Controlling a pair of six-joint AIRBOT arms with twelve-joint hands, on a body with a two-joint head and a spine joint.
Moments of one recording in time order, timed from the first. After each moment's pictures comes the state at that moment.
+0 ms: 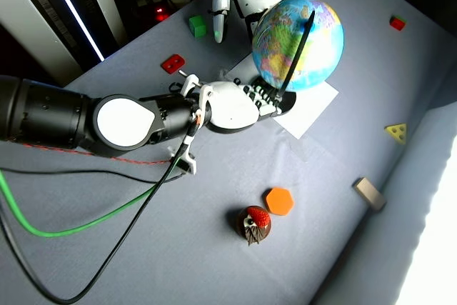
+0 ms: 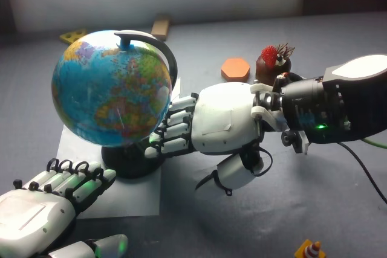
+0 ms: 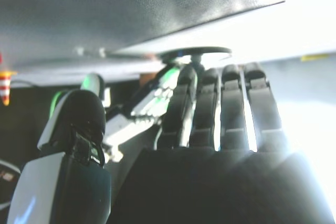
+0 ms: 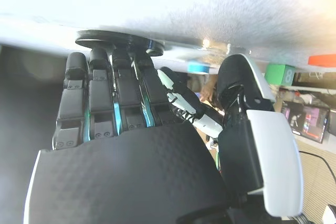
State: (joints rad) left arm 1.31 -0.94 0.71 -0.62 -1.05 1.30; right arm -0.38 -1.50 1.51 -1.45 0.45 -0.05
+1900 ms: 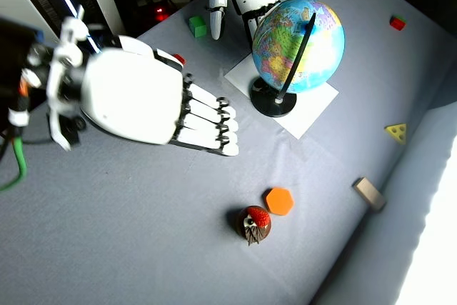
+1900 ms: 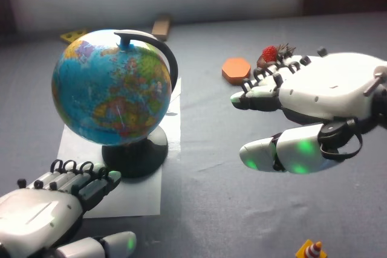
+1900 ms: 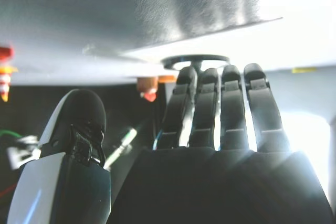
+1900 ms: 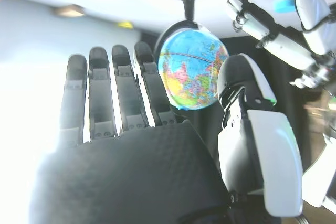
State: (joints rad) left arm 1.22 -0.87 0.61 -0.77 -0.94 1.39; right arm -0.24 -0.89 0.67 -1.36 -0.38 0.48
